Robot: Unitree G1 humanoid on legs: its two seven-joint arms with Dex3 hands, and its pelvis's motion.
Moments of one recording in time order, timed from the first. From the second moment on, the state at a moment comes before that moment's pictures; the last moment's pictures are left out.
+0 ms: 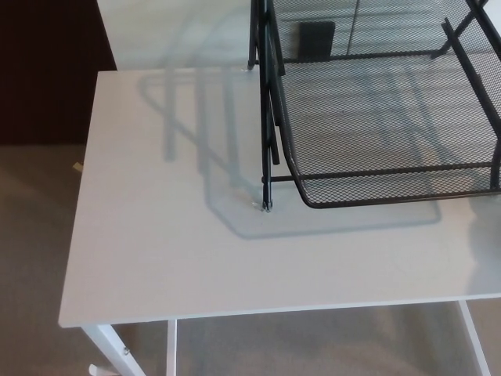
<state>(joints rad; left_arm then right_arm) 0.31 0.79 0.33 0.94 -0.12 -0.07 -0.37 -0.18 -1.07 0.04 0.22 -0.27 0.20 0.56</state>
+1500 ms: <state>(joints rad) 0.29 0.79 0.28 1.01 -0.10 -0.07 -0.37 -0.29 -0.97 0.29 0.45 -0.56 0.07 -0.05</state>
